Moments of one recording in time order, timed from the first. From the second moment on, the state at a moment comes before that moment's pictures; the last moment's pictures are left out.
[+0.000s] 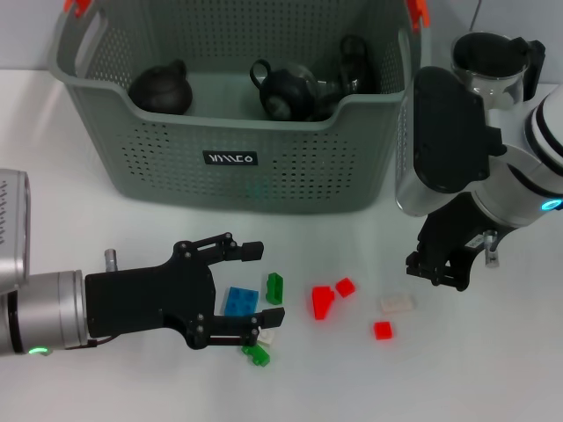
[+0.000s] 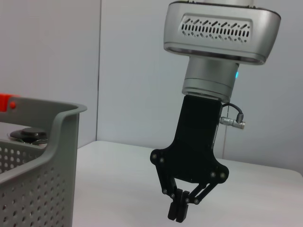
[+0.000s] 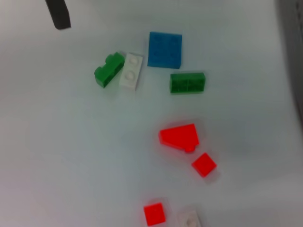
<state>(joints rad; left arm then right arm) -0.42 -2.17 0.63 0.64 2.03 1.70 -1.01 0.75 2.10 -1.53 -1.30 -2.63 -1.62 2.12</state>
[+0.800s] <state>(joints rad) -0.42 -2.17 0.63 0.63 2.03 1.70 -1.01 0.83 2.10 -1.53 -0.96 -2.58 -1.46 2.05</state>
